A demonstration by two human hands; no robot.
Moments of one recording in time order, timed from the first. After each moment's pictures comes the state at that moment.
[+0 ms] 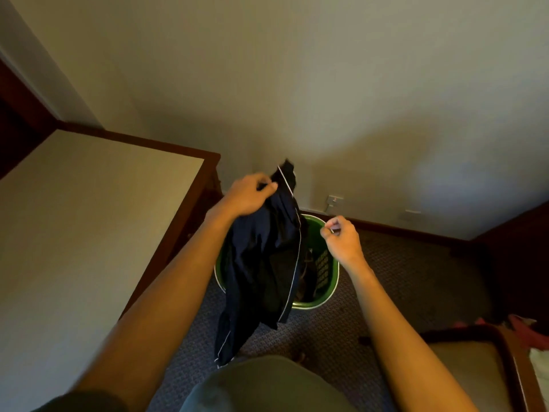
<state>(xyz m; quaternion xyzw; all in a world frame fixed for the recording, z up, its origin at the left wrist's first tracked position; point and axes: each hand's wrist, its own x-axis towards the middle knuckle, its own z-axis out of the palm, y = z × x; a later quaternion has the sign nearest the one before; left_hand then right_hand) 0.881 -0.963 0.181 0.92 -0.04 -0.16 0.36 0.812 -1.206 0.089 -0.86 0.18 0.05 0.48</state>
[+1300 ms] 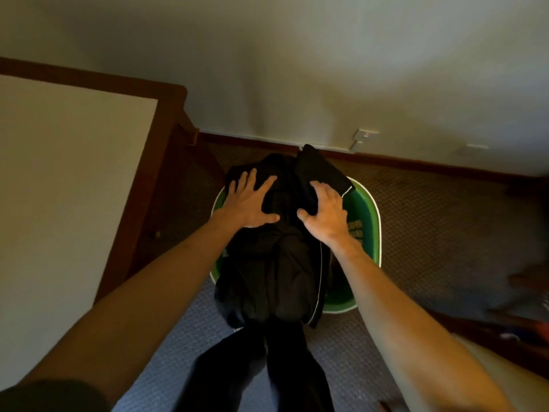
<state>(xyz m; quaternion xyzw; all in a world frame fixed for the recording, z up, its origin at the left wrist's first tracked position) 1.015 -0.944 -0.122 0.92 -0.14 -0.35 0.07 0.959 -1.152 -0.134 -0.92 0.11 0.19 0.33</state>
